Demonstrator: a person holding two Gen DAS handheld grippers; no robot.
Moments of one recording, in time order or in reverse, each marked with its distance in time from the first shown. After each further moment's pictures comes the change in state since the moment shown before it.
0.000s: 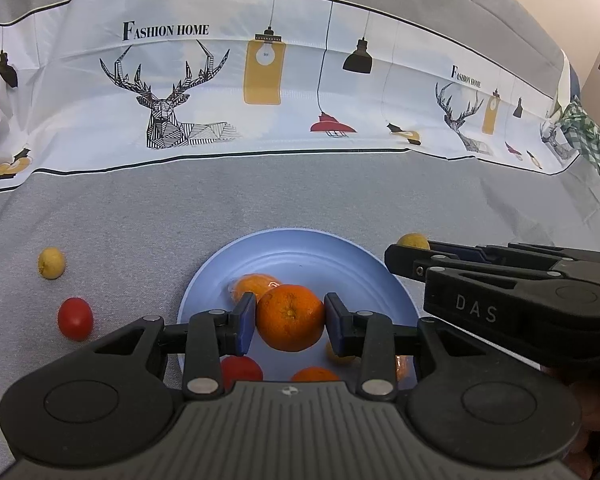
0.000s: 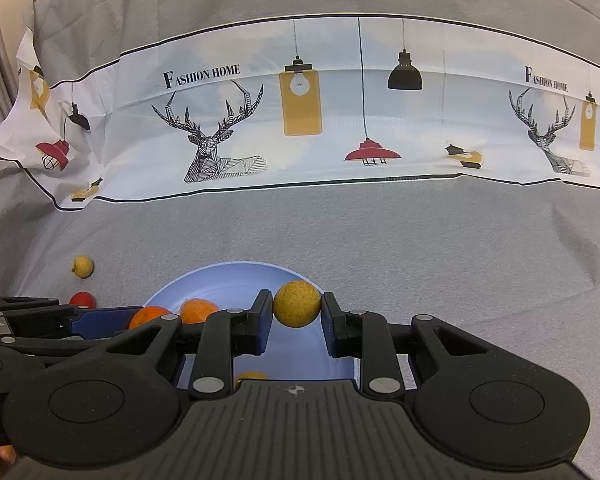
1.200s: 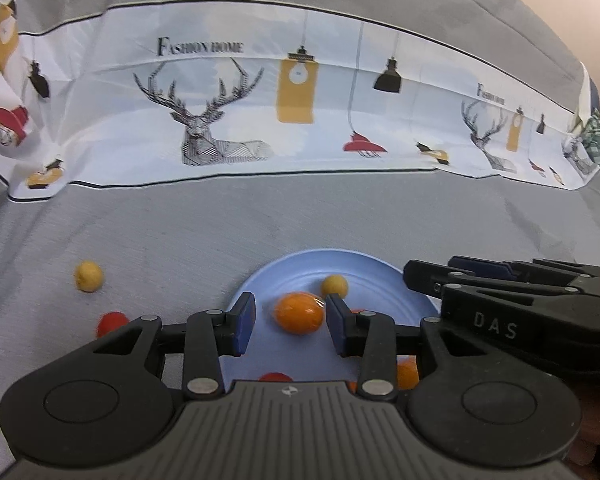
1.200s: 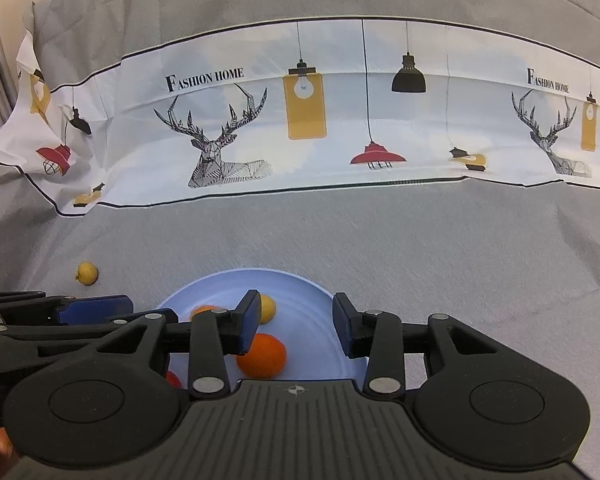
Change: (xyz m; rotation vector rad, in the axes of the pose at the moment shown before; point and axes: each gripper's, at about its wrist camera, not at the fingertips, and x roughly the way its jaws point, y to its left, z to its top) left arm -0.010 0.016 0.004 -0.022 -0.051 0.084; right arm 0.002 0.009 0.005 0.007 -0.015 0.005
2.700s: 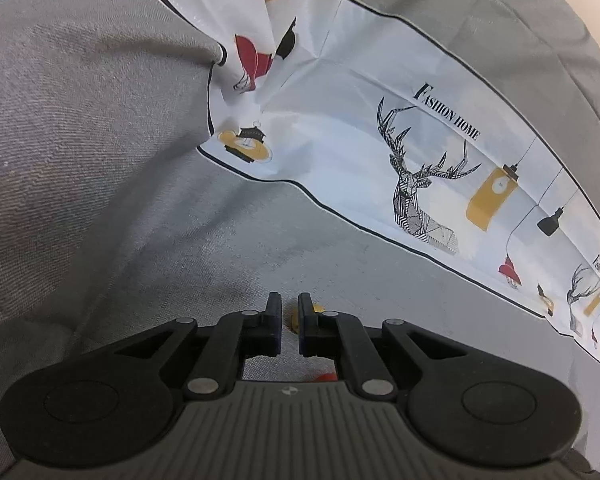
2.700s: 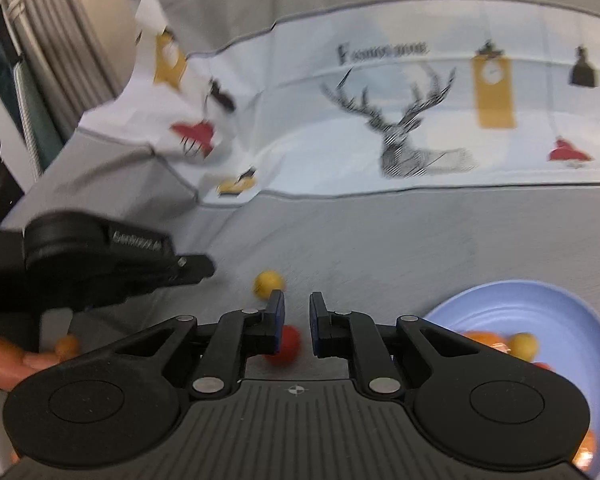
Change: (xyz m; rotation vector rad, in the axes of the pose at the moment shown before) left arm -0.009 0.194 0.020 -0.503 -0.005 0.134; right arm 0.056 0.150 0.002 -0.048 0.065 0.323
